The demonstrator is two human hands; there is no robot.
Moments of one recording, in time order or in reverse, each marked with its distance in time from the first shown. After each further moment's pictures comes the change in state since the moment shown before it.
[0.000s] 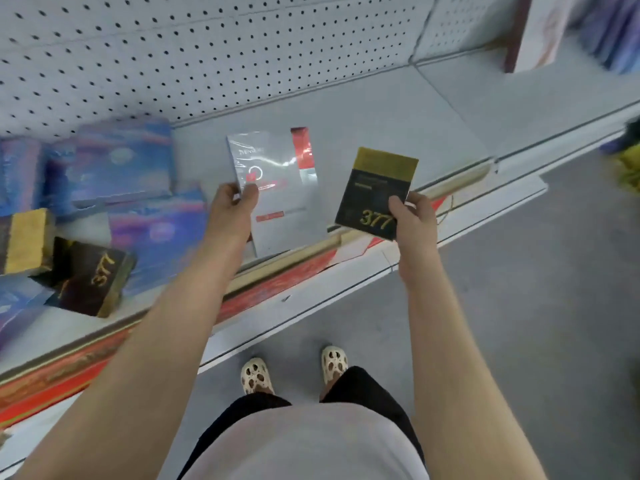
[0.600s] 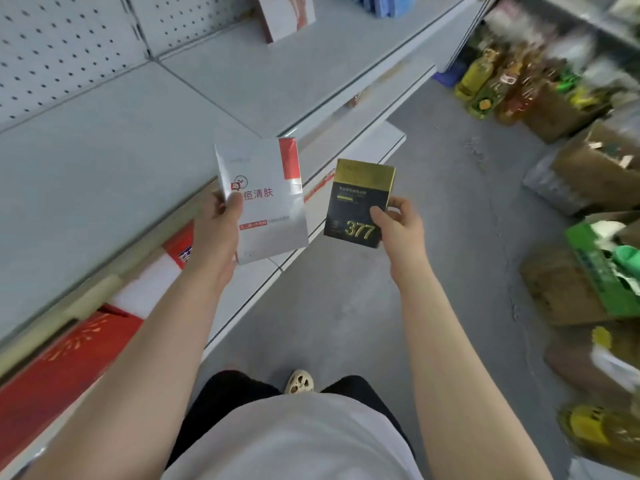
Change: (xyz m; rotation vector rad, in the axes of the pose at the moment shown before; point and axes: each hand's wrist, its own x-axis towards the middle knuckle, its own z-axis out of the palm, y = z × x) left_hand -0.090 -0.046 0.381 0.122 -0.369 -0.010; right_hand 0.105 0.005 -0.357 0.095 0.311 0.031
